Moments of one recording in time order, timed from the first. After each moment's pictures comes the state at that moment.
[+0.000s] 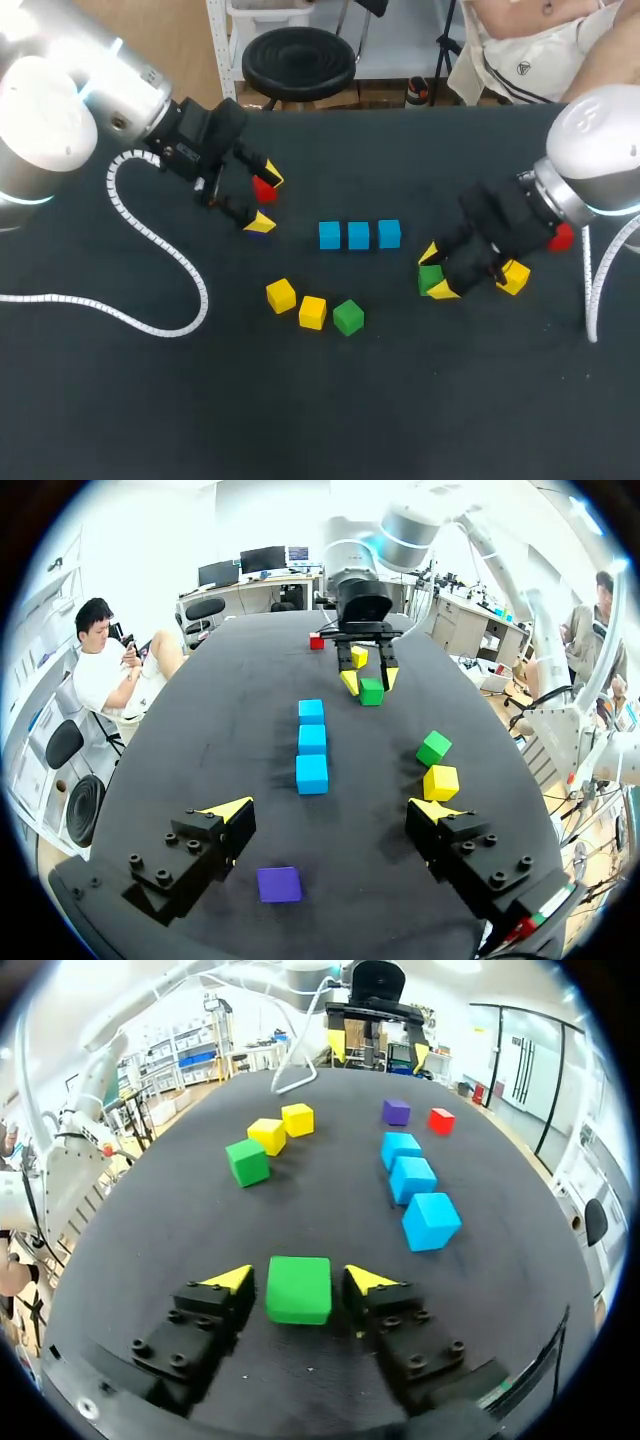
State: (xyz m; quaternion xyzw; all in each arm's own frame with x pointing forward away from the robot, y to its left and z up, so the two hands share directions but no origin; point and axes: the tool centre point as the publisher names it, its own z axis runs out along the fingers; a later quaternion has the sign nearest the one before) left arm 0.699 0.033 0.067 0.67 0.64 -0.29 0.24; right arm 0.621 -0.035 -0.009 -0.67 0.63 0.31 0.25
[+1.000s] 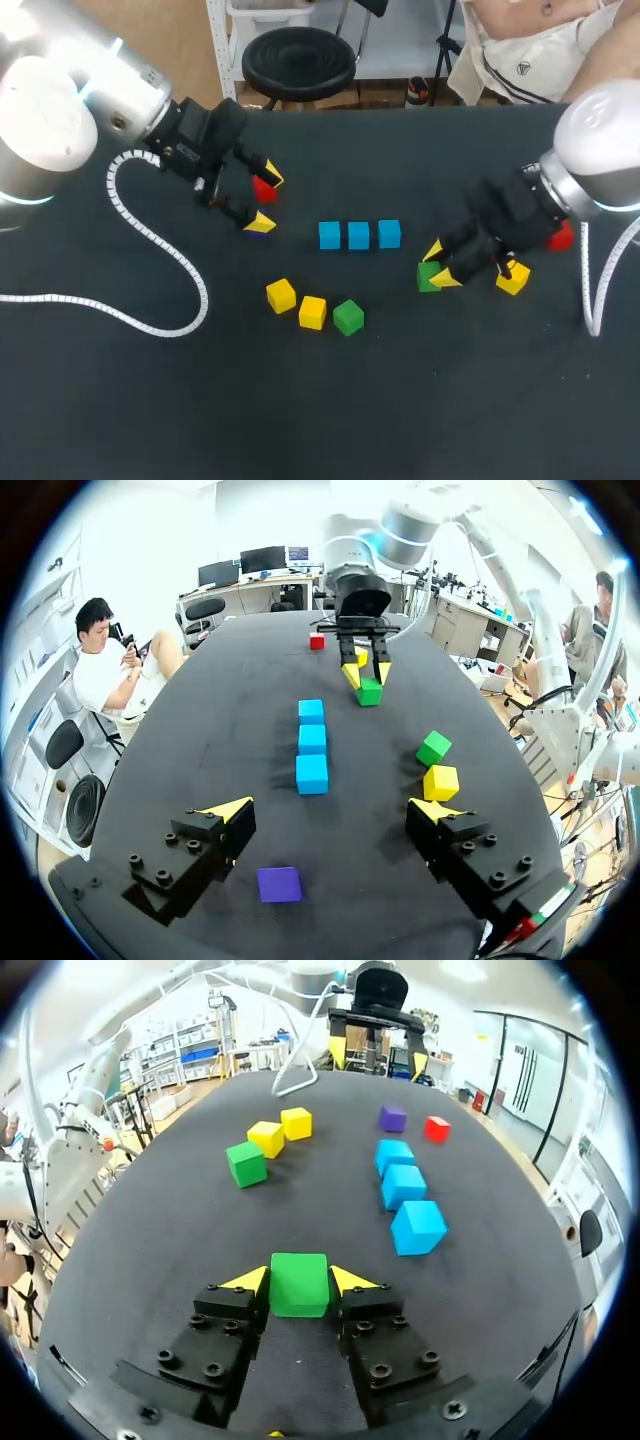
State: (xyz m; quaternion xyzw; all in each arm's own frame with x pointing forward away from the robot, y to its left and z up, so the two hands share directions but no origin) left arm 0.699 0.033 0.067 0.67 0.64 -0.29 0.24; right arm 0.628 -0.038 0.001 -0.67 0.62 0.30 0.27
